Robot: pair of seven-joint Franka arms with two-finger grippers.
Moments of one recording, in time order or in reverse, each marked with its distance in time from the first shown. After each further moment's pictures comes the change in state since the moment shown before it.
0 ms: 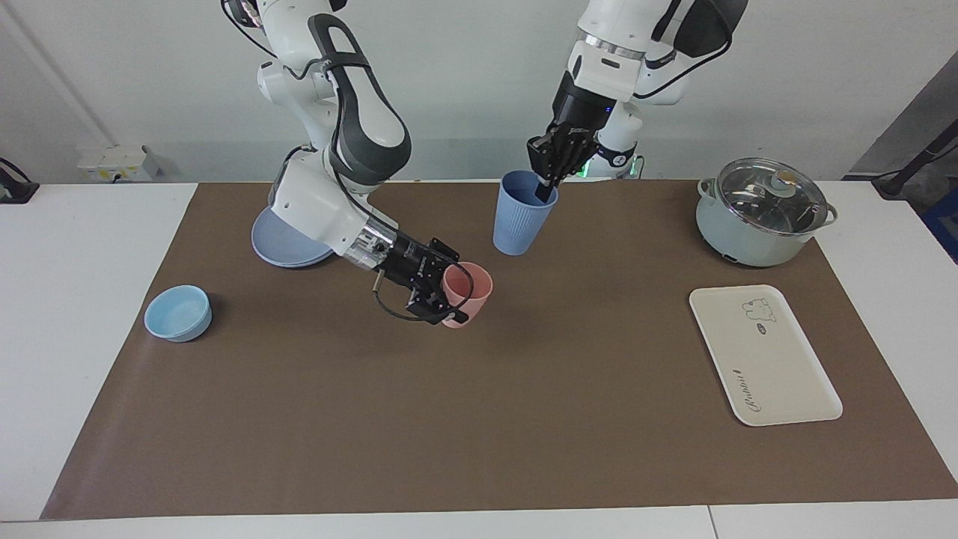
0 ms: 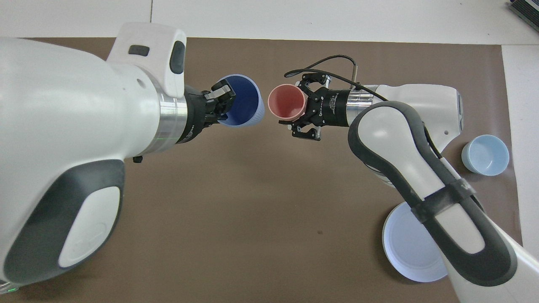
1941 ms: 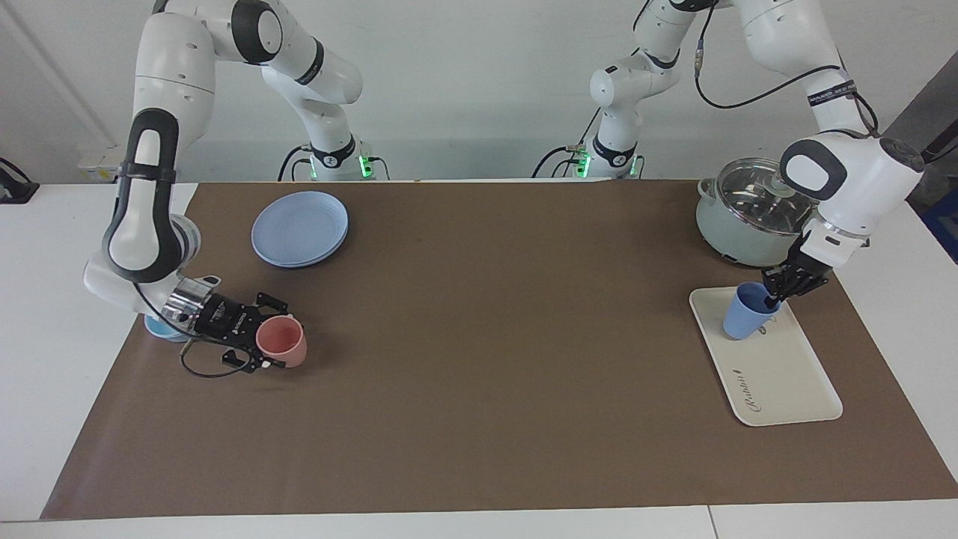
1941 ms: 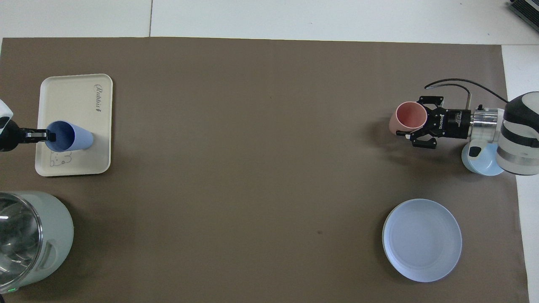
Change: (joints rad) left arm 0.753 0.143 0.020 -0.521 -0.052 0.438 1.425; right arm -0.599 0.215 -0.011 -0.046 0.024 -0.438 -0.388
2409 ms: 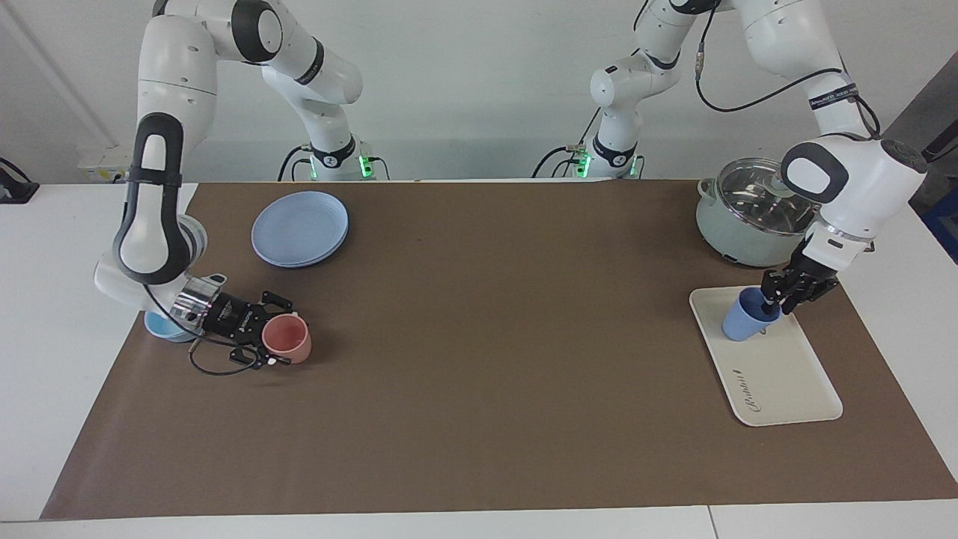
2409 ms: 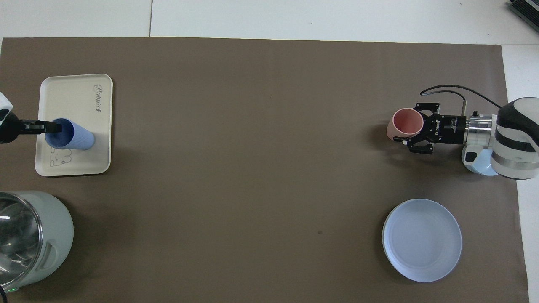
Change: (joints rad) left arm -0.013 0.009 -0.019 0.057 0.005 -0.004 0.007; right arm 0.002 -0.006 0.001 -0.033 -0.005 0.018 -0.029
